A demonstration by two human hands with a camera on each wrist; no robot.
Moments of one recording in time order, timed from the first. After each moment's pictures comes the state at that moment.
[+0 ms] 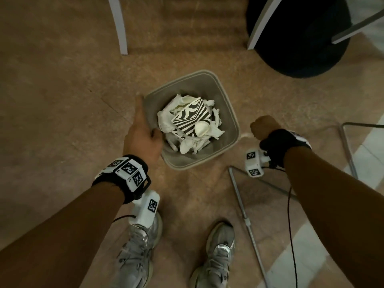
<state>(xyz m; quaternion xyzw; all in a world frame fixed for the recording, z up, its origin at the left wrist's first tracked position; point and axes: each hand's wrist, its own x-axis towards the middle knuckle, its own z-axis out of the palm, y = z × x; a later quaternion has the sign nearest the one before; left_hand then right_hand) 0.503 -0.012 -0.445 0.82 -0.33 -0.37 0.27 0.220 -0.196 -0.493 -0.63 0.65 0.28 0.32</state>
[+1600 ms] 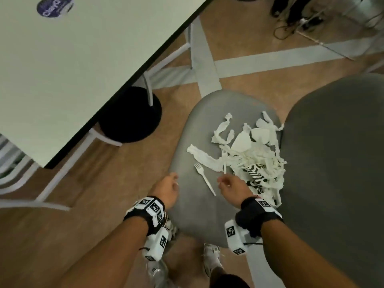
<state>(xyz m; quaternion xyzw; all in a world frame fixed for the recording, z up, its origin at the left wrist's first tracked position) 0.141 -0.052 -0.072 0.52 -0.73 -0.42 -0.11 -0.070 0.066 -0.063 -0.33 0.82 -0.14 0.46</state>
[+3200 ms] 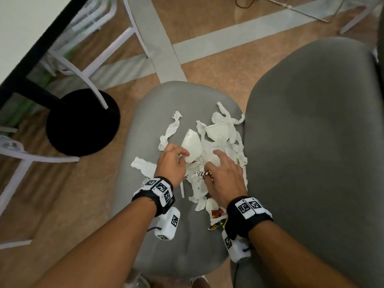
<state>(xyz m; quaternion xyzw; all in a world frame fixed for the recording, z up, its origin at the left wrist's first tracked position) -0.101 -0.057 -0.133 0.46 -0.79 -0.41 0.07 -0.212 0.084 -0.110 -0.47 0.86 -0.07 0.19</state>
